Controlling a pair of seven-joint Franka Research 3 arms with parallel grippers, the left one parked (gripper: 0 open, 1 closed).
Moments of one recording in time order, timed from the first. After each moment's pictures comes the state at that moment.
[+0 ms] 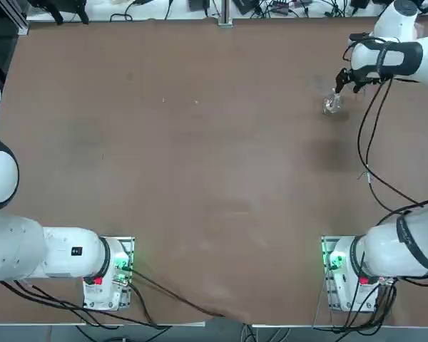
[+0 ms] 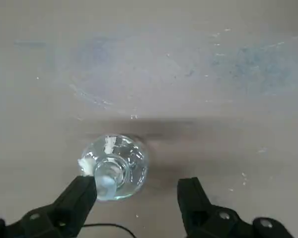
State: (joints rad) arm -0.02 0.22 -0.04 -2.20 0.00 2.46 -0.06
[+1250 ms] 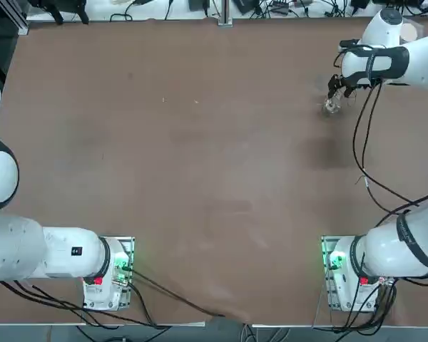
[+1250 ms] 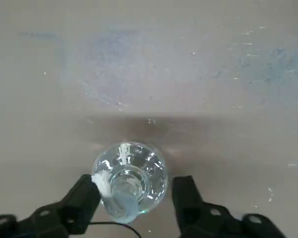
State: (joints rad) arm 0.01 0.29 -0.04 -2.20 0.00 2.52 -0.06
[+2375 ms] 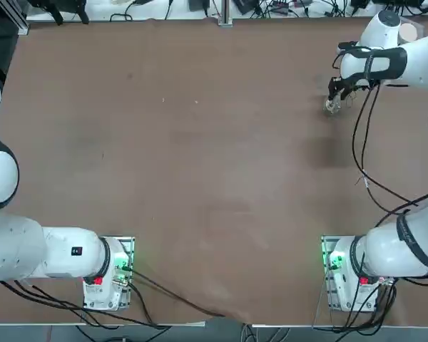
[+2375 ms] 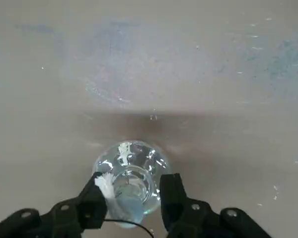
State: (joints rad) arm 0.02 0.29 -0.04 -2.20 0.00 2.50 -0.05
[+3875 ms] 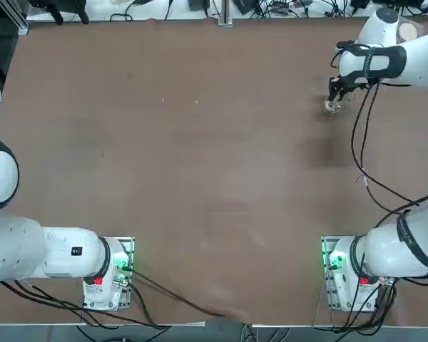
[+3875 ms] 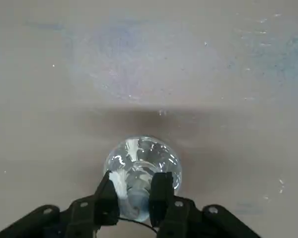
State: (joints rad) arm 0.03 0.28 -0.04 -2.17 0.00 2.44 -0.04
